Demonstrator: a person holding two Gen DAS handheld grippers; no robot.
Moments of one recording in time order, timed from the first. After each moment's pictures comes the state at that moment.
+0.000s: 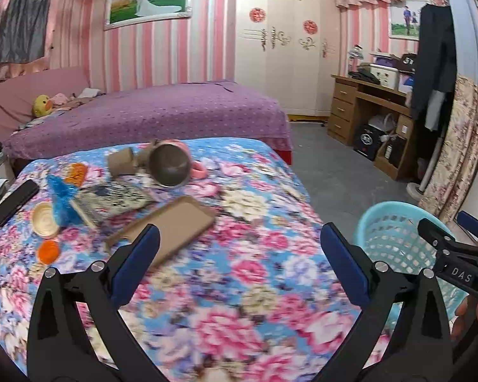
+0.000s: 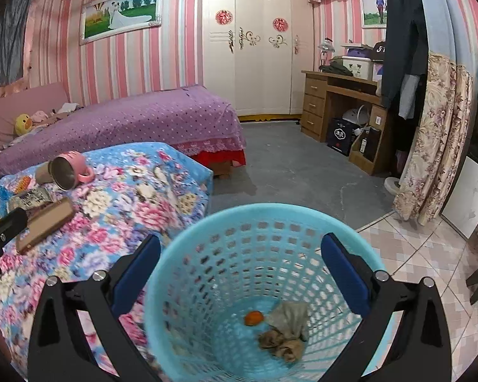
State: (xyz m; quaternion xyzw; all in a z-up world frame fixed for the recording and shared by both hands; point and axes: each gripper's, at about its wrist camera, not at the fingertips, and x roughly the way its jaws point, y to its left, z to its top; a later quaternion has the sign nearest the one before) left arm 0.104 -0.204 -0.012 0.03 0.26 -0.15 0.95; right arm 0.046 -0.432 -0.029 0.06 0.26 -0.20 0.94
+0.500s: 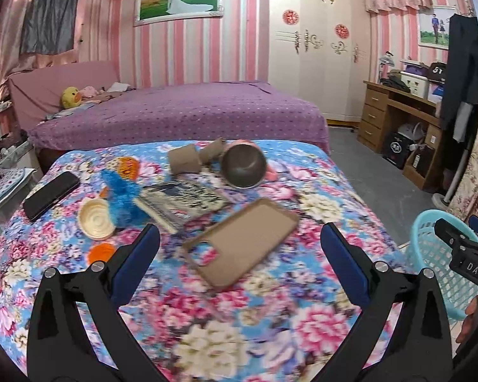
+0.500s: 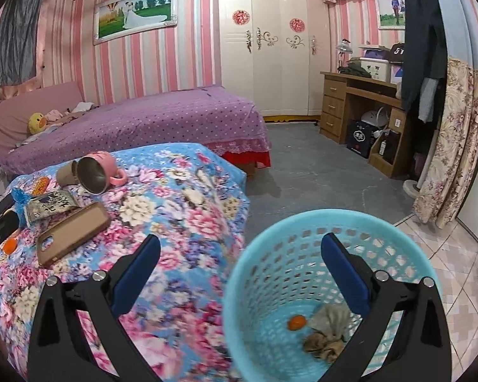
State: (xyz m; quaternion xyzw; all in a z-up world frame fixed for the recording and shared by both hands) left arm 0.128 -0.123 -0.013 0.02 0.26 -0.09 0.96; right arm 0.081 -0.375 -0.028 0.06 0.26 -0.16 0.95
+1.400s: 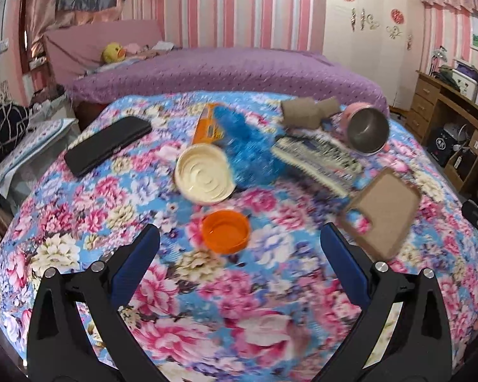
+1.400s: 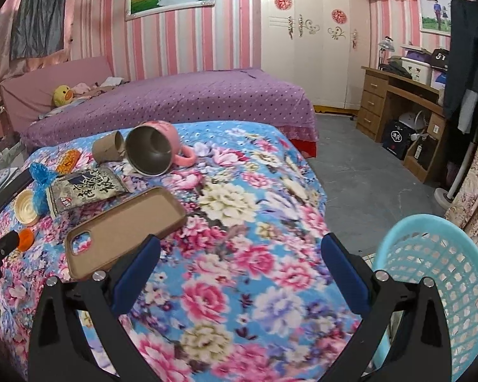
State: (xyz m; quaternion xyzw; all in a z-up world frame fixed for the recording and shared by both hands) left arm 0.178 0.011 -0.062 -0.01 0.35 0.01 0.94; right arm 0.156 -0.280 -0.053 0.04 0.30 -0.10 0.95
